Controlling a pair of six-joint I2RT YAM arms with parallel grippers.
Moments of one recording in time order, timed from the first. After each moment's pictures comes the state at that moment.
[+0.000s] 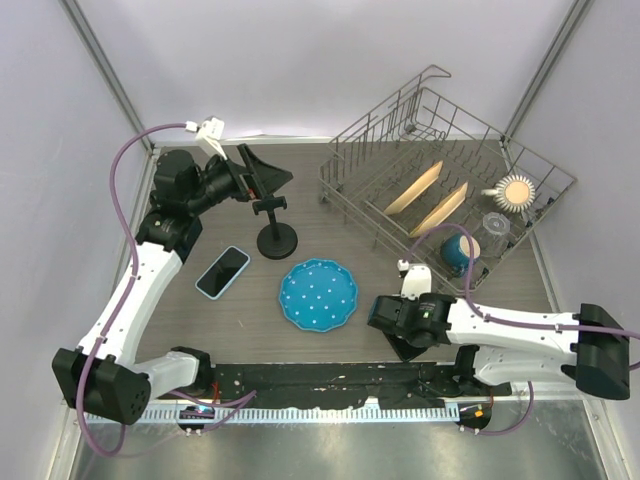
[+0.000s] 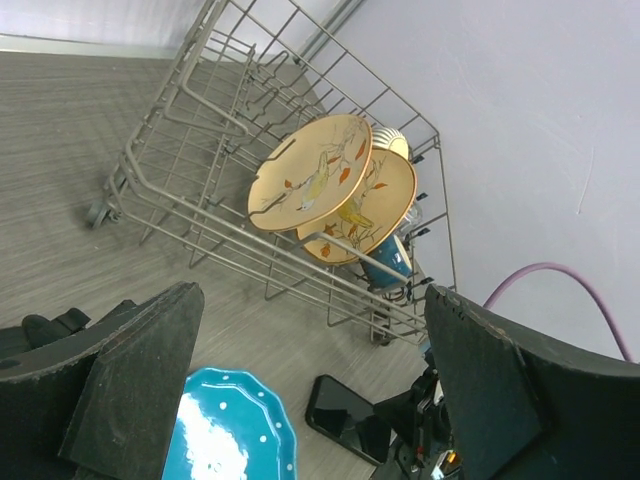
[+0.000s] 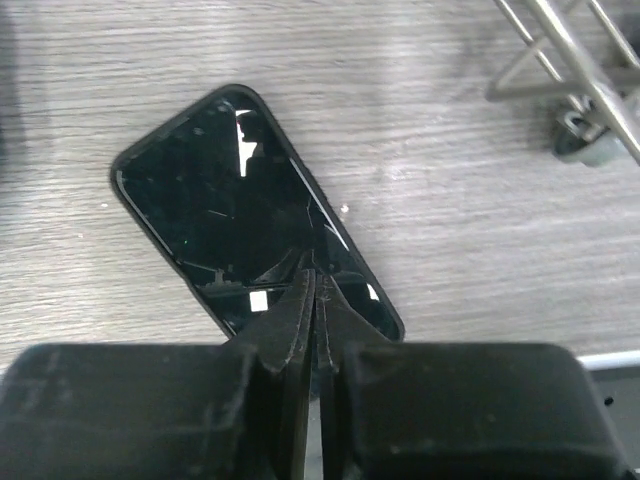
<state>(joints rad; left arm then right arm) -0.25 1.17 1.15 -0.09 0.55 -0.63 1.19 1.10 0.65 -0.95 0.62 1.14</state>
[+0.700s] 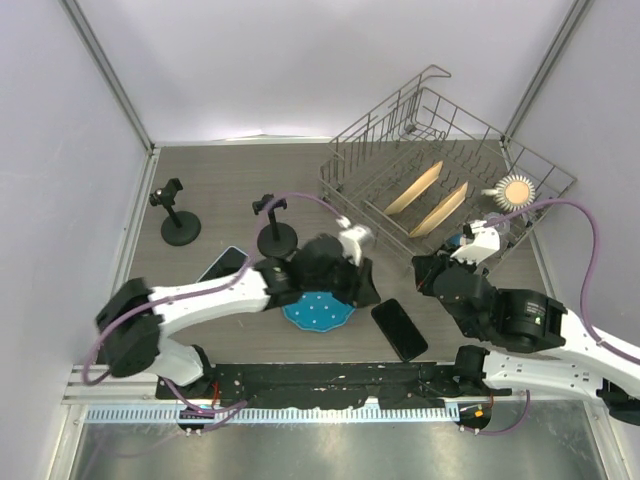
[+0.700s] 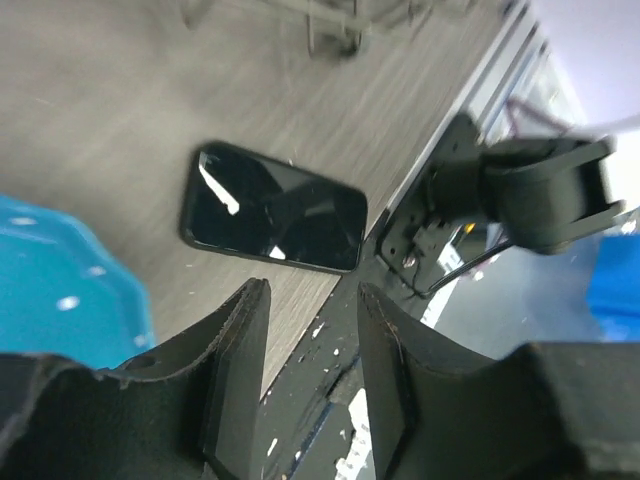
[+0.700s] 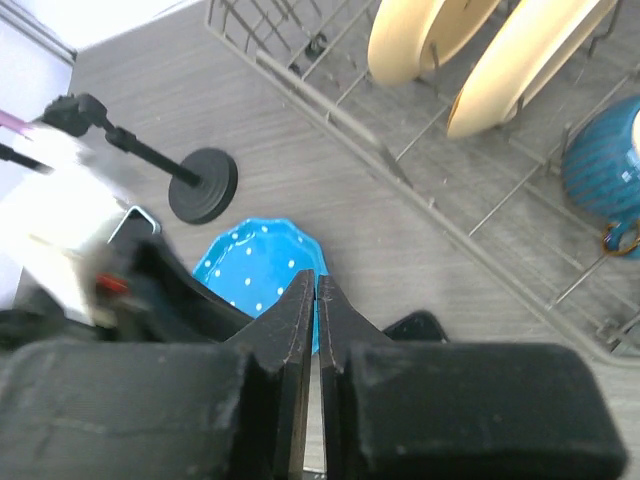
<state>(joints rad) -1.02 1.37 0.97 -0.09 0.20 -0.59 1.20 0.69 0.95 -0.87 0.90 0.97</state>
